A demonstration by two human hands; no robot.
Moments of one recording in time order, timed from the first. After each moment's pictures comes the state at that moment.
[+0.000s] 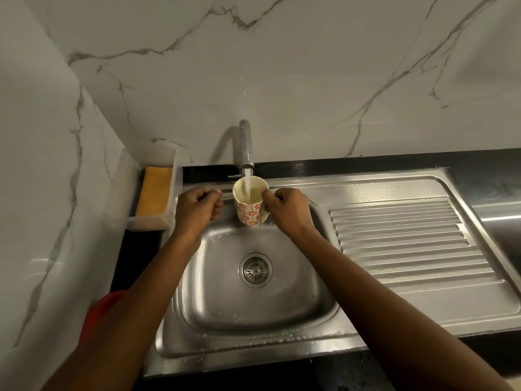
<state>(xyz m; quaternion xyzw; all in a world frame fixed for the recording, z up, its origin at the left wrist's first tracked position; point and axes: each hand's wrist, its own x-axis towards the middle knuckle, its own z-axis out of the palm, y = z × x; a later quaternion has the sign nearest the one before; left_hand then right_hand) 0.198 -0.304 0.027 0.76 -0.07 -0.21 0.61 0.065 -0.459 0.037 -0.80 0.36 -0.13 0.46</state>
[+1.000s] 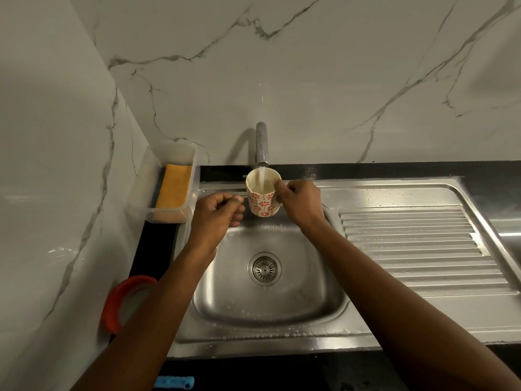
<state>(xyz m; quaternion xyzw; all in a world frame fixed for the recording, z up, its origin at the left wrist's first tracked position) 0.151 -0.279 0.055 0.74 -0.11 -0.22 0.62 0.070 -0.458 0.058 -0.79 0.37 -0.14 0.46</state>
